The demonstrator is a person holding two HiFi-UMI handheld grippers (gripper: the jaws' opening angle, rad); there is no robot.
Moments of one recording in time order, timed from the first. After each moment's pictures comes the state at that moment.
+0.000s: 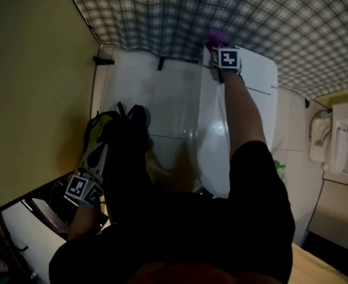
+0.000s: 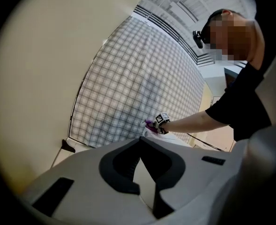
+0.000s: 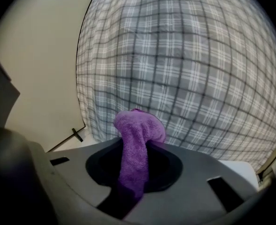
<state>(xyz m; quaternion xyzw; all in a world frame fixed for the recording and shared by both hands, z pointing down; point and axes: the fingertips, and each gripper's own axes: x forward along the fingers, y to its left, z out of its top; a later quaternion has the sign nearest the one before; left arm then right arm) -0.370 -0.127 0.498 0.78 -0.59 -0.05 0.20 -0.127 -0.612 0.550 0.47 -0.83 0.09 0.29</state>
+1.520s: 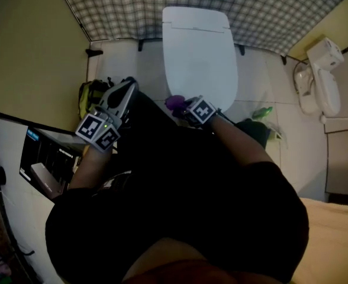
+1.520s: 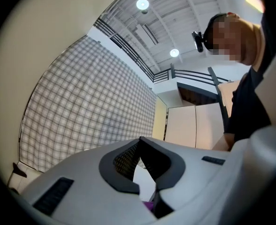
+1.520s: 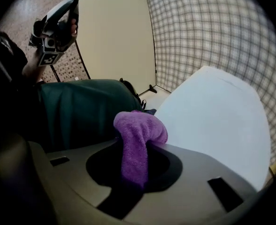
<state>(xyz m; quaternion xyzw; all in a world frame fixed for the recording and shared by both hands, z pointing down) -0.133 0.024 0.353 0.90 -0.41 -0.11 0.05 -0.008 -0.009 0.627 0.17 -0.87 0.14 0.43</state>
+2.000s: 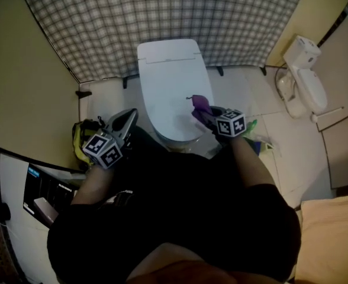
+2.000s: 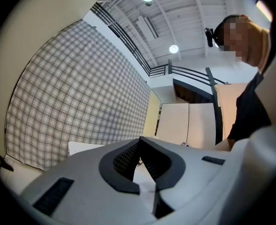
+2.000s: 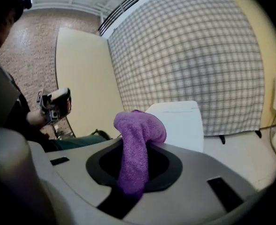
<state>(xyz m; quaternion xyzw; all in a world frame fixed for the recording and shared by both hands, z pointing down) -0.053 -0.002 0.353 0.92 -0.37 -0.08 0.08 0.181 -0.085 0.499 0.35 -0.90 0.19 0.16</state>
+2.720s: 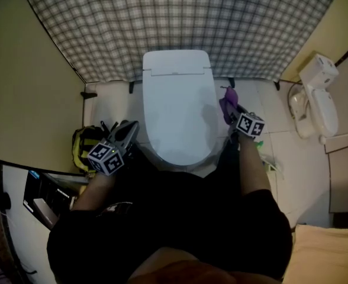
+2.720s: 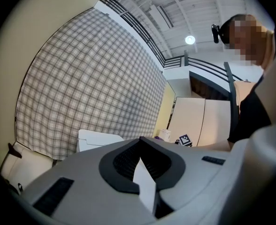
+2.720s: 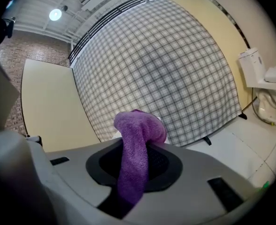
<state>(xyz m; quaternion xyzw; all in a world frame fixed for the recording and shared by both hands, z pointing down) -0.044 -0.092 0.390 0.89 -0.43 -0.04 0.15 0.310 -0.264 0.477 0.48 -0.84 0.26 0.01</state>
